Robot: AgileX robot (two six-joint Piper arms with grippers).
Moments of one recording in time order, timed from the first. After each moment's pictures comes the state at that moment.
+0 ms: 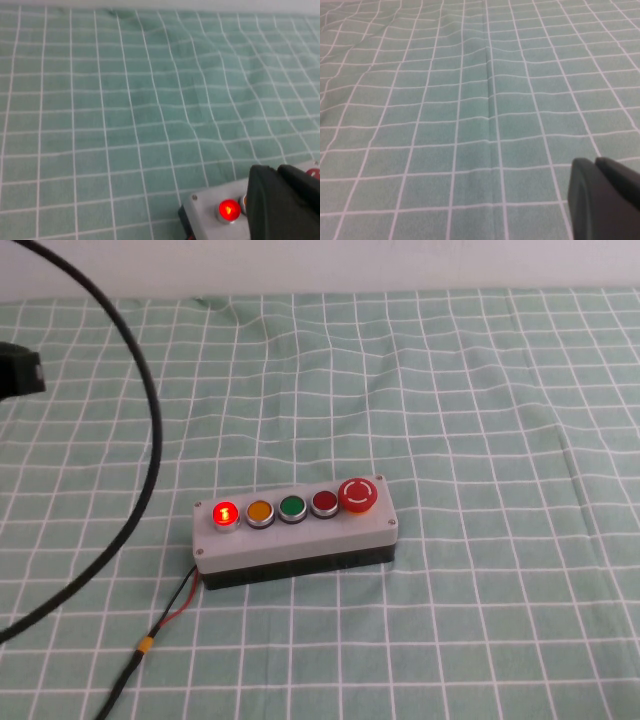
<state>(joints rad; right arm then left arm) 0.04 -0.01 0.03 0.07 0.34 0.07 -0.15 0.99 -1.12 -0.20 0.76 0.11</state>
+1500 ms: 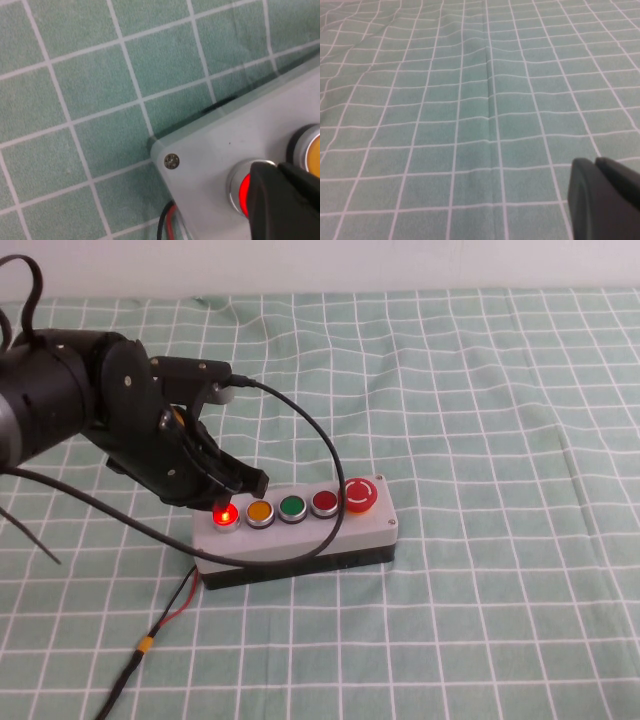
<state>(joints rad) 0.04 -0.01 0.03 0.07 0.34 0.07 -0.40 1.70 -1.25 -0.10 0.80 0.07</state>
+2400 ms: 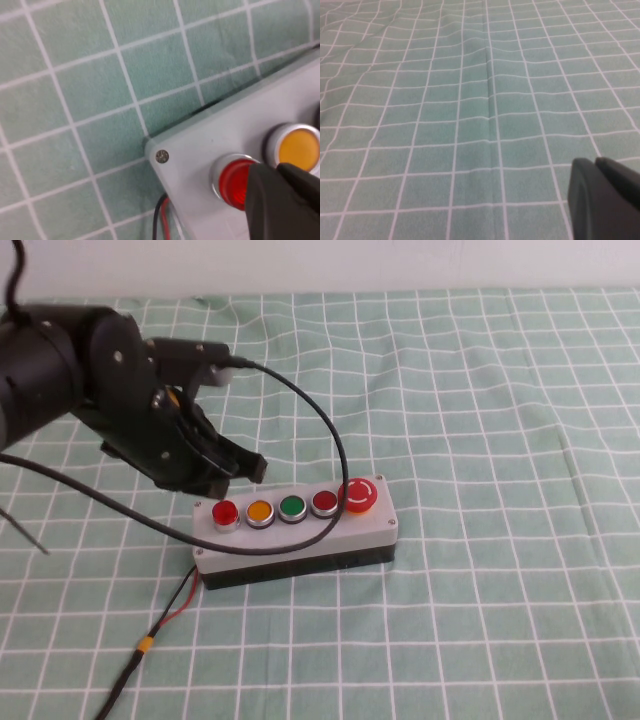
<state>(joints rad) 0.04 -0.01 0.03 0.07 0.34 0.07 -0.40 1.68 -1.30 -0.10 0.87 0.07</state>
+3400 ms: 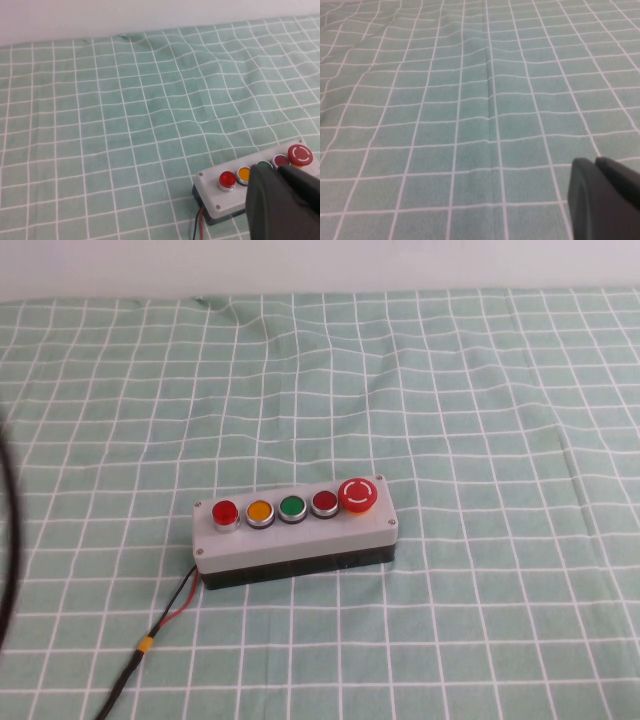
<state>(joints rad) 0.04 -0.01 0.03 0.07 0.34 0.07 -0.40 0.82 -1.34 0.14 1.11 -0.09</state>
